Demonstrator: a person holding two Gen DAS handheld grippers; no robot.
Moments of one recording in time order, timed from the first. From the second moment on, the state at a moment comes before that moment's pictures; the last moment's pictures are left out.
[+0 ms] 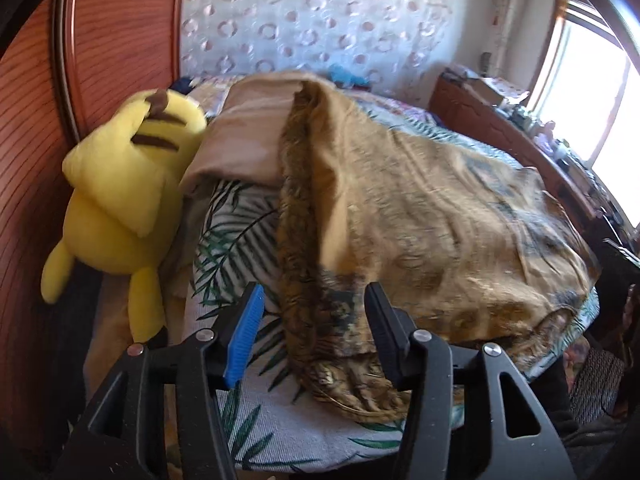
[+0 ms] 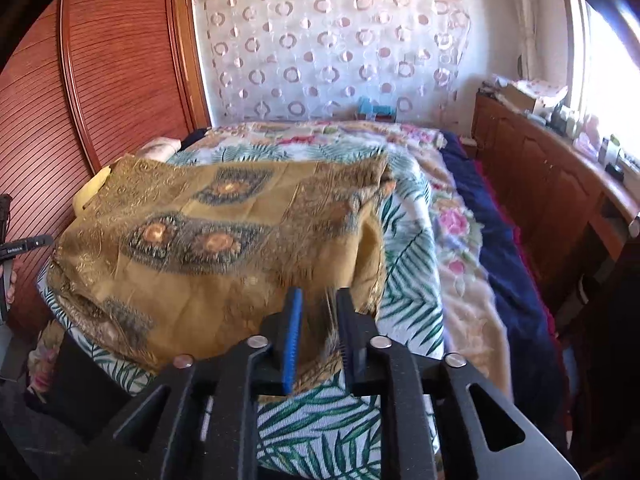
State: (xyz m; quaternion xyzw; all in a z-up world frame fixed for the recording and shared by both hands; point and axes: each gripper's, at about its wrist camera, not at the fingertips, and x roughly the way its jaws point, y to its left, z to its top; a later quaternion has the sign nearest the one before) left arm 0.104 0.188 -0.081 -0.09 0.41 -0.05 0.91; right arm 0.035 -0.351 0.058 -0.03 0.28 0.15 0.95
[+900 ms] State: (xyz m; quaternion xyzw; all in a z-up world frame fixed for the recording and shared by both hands) left arm 0.110 0.180 -0.101 -0.11 0.42 -0.06 0.90; right arm 0.080 -0.239 -0.006 -0.09 0.32 0.22 0.92
